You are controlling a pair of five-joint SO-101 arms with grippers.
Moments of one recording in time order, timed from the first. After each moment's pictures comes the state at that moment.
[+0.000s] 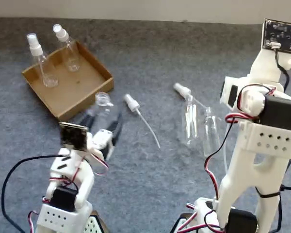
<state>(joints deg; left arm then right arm) 11.6 -103.5 95.9 27.2 9.4 6.7 -25.0 -9.4 90.3 1.5</state>
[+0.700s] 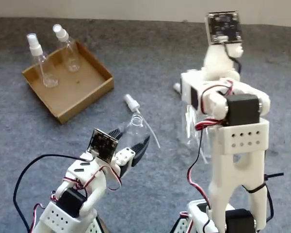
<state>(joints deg) 26.7 -103.5 95.9 34.6 7.3 -12.7 -25.0 -8.7 84.0 1.5</state>
